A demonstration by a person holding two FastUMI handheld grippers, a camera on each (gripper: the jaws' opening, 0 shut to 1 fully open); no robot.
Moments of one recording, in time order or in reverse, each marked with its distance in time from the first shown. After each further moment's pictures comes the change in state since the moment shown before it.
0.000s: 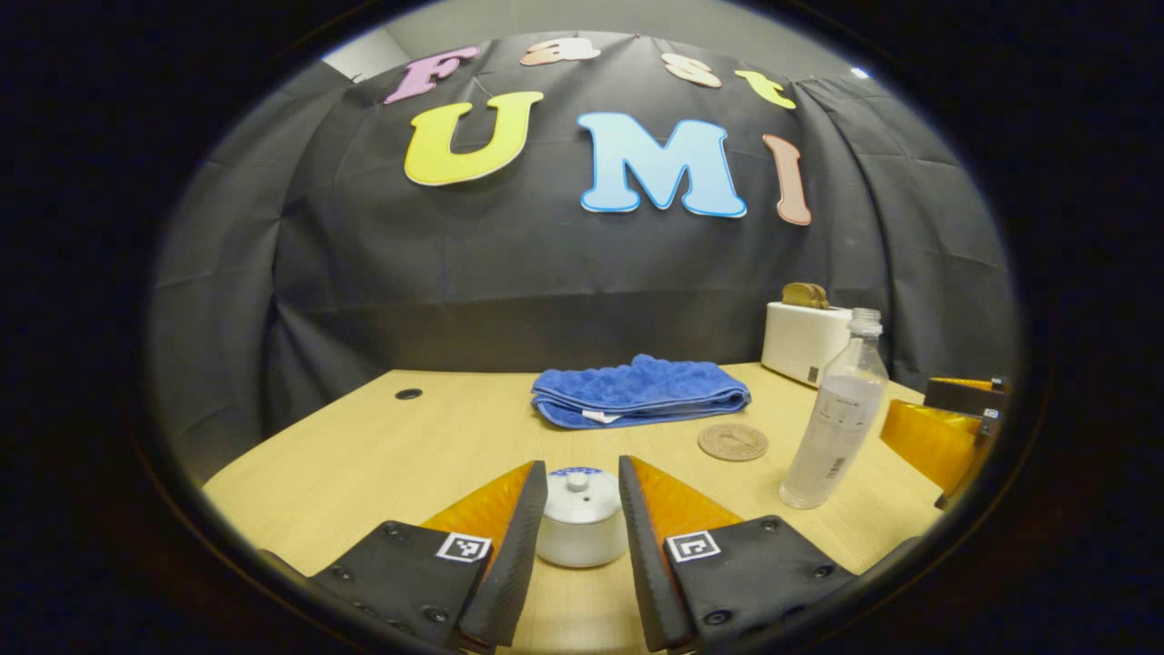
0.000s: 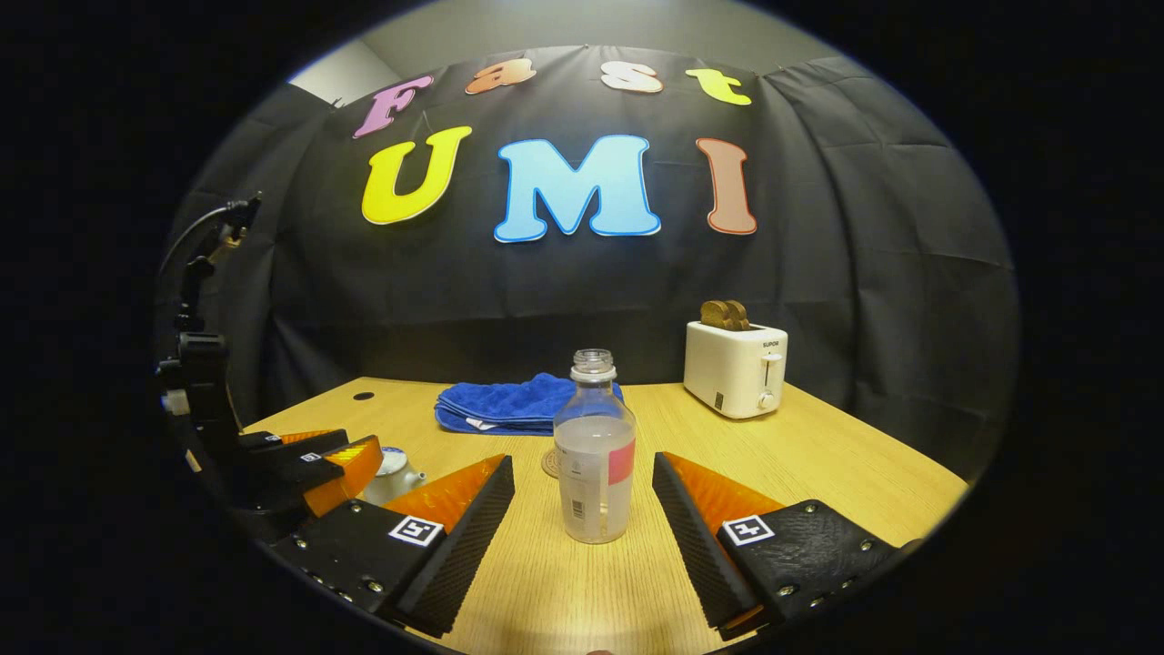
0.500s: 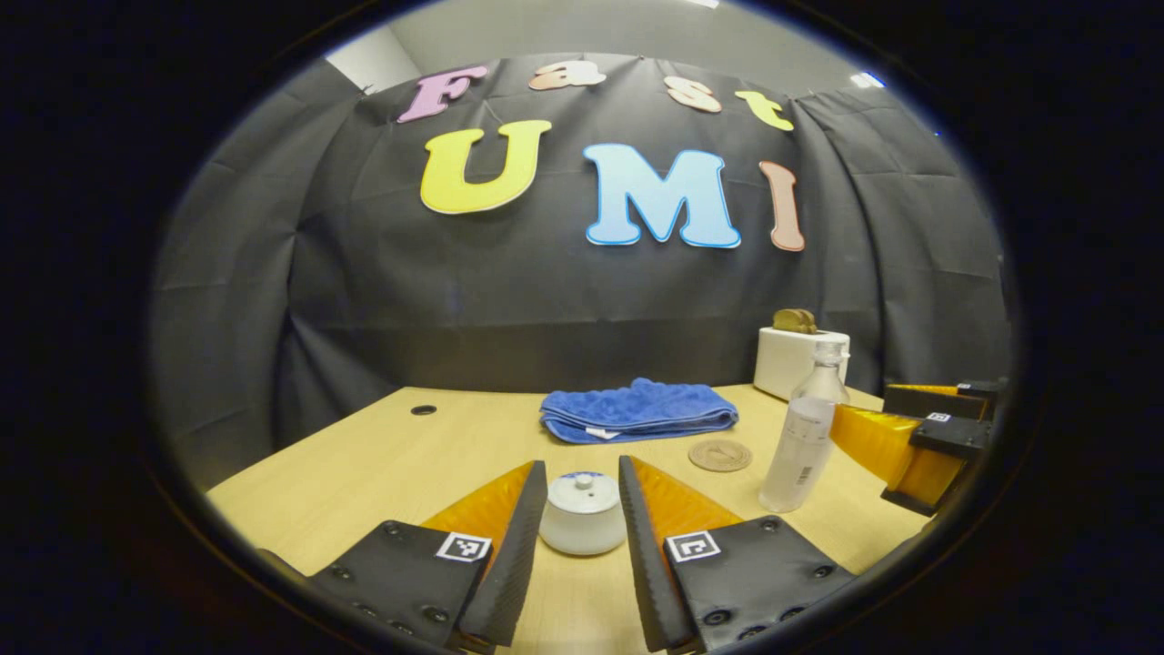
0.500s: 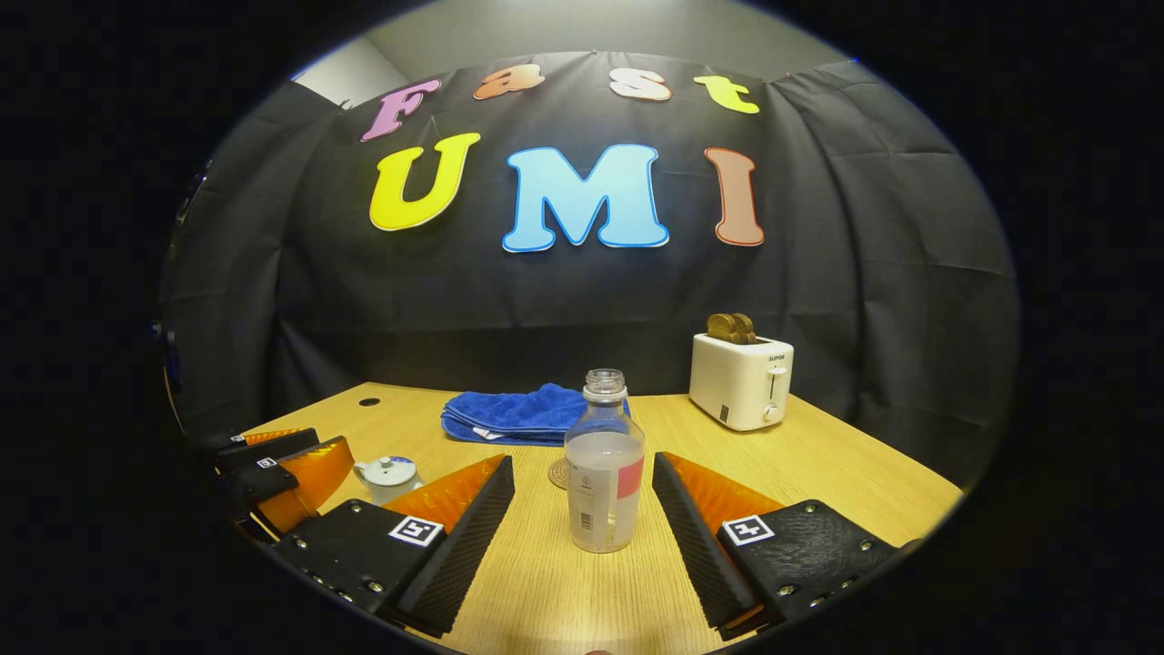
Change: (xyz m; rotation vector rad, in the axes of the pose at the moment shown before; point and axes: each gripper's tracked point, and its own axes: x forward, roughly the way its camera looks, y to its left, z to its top) left arm -0.054 0.002 0.021 -0.005 -0.078 0.005; right arm -0.001 0.009 0.016 -0.013 -0.030 0.018
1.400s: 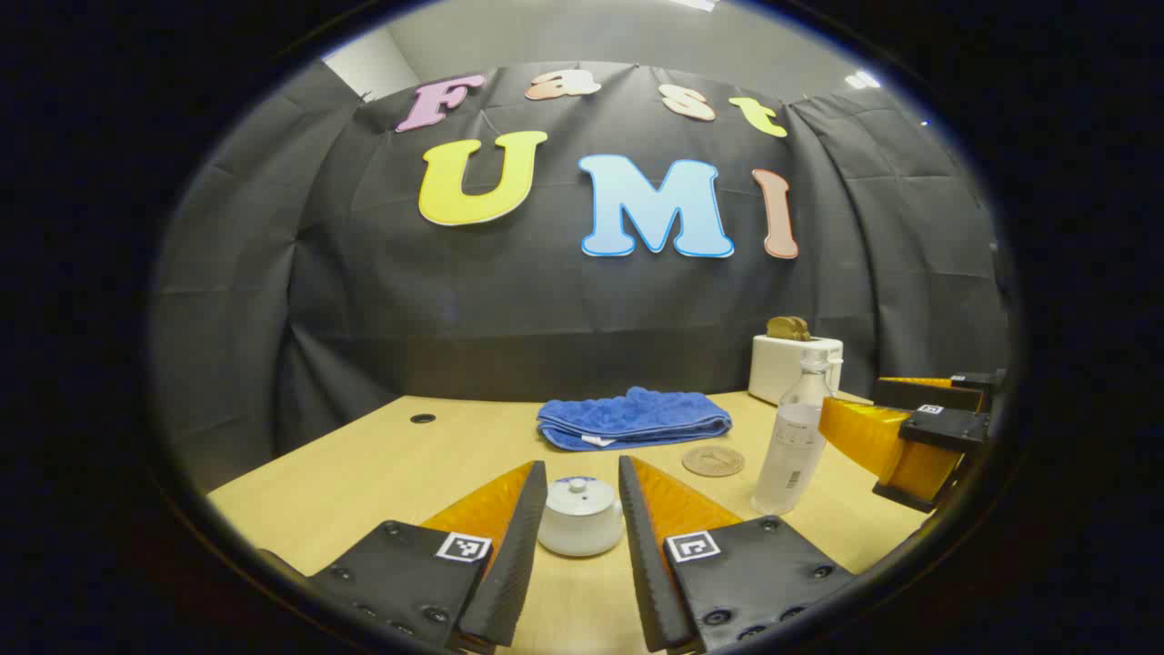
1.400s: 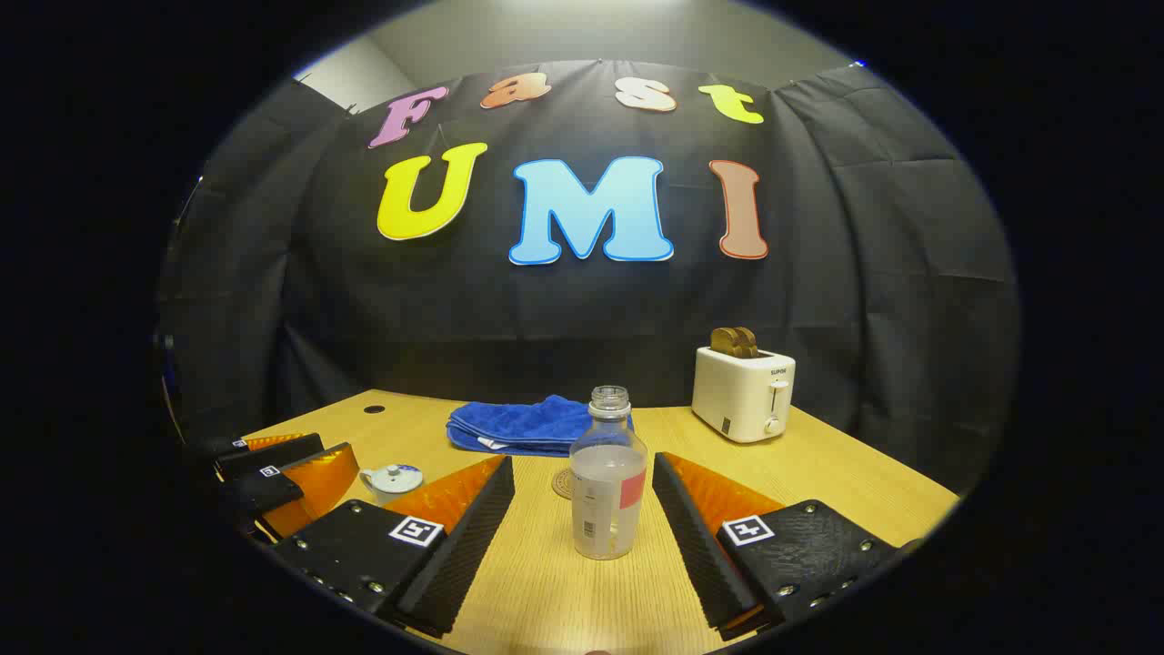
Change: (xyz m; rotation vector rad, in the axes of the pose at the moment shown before) left arm -0.016 -0.004 0.010 0.011 -0.043 0.001; right arm -0.003 0.002 0.012 -0.021 -0.036 0.009
